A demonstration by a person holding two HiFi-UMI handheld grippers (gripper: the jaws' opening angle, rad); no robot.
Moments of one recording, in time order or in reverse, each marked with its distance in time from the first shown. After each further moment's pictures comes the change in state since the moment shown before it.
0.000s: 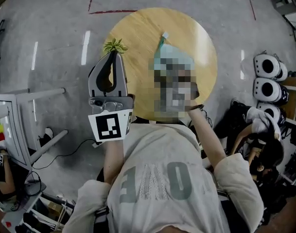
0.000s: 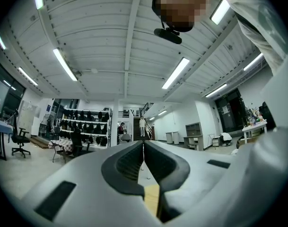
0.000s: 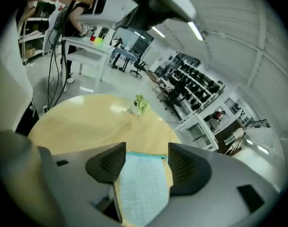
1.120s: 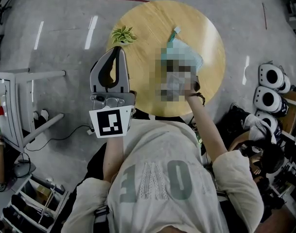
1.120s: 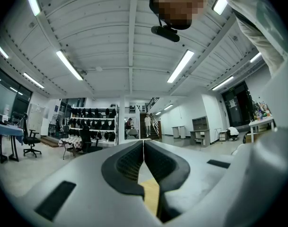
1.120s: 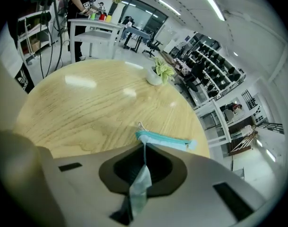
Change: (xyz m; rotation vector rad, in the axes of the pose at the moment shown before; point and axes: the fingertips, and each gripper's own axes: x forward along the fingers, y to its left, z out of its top) left arm -0.020 0.016 -0.021 -0.010 0.061 0.097; right arm 0.067 0.044 -0.058 -0.092 0.219 0.159
